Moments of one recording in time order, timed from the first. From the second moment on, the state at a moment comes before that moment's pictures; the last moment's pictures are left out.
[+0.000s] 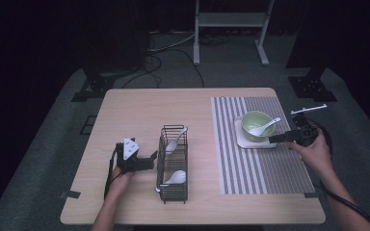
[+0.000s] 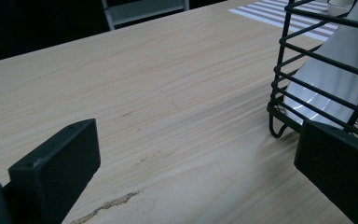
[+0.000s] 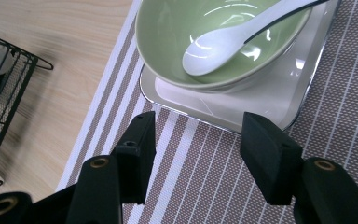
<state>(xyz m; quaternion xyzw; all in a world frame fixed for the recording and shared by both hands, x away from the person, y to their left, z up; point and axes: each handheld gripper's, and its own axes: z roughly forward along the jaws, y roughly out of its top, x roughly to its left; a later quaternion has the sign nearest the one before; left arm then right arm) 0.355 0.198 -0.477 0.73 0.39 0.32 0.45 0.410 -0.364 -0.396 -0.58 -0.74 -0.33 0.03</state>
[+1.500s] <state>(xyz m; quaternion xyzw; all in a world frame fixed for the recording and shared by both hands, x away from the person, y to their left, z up) 0.355 0.197 -0.477 0.74 0.39 0.32 0.45 0.379 -0.315 -0.397 -0.51 -0.80 -0.32 0.02</state>
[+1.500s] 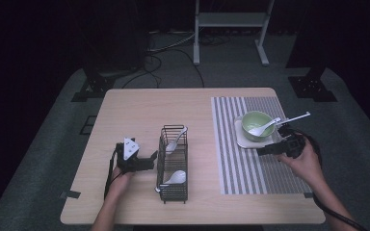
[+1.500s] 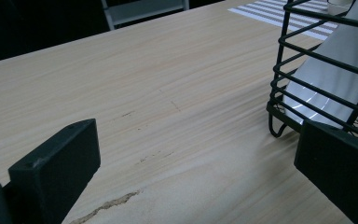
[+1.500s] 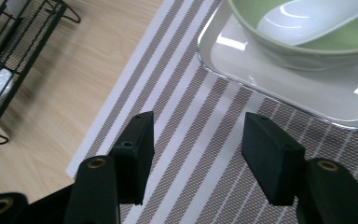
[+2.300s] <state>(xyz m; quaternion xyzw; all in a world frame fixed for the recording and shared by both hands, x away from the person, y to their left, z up) 0.355 0.197 -0.477 0.74 0.39 0.32 0.45 0.364 -0.280 -0.399 -0.47 -0.82 -0.32 0.03</state>
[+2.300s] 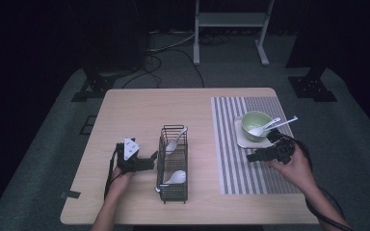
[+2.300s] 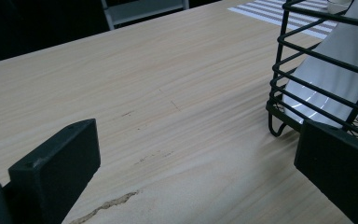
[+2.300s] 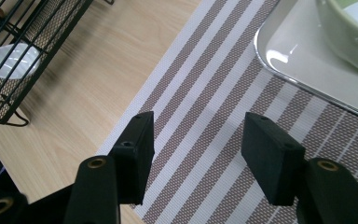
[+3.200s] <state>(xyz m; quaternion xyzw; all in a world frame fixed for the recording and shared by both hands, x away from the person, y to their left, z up) 0.354 0.197 -0.476 0.74 0.39 0.32 0.45 0.348 -0.254 -0.402 -0.44 -0.84 -0.32 0.03</state>
